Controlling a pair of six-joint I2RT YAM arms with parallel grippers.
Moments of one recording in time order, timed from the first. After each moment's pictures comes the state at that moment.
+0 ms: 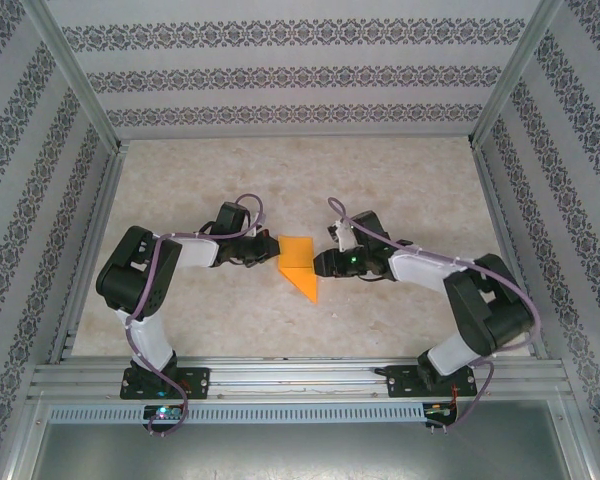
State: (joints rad) left arm -0.37 1.83 0.85 0.14 0.62 -0.77; right arm 0.49 1.52 0.72 -0.14 -0.52 0.43
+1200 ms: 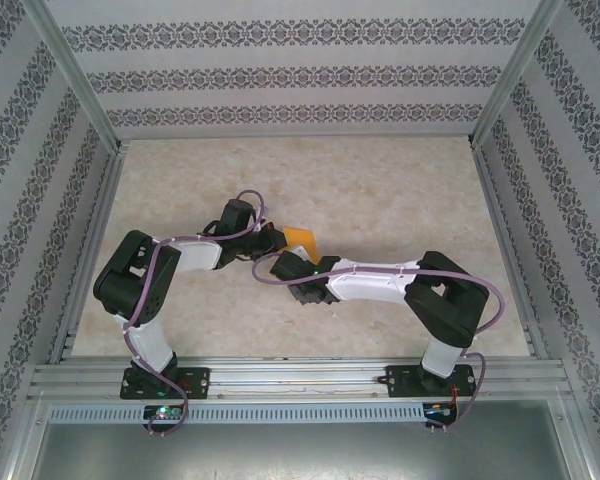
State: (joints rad) left arm -0.41 1.79 0.85 0.22 0.56 -0.93; right arm 1.01 1.75 1.02 -0.54 0.39 0.40
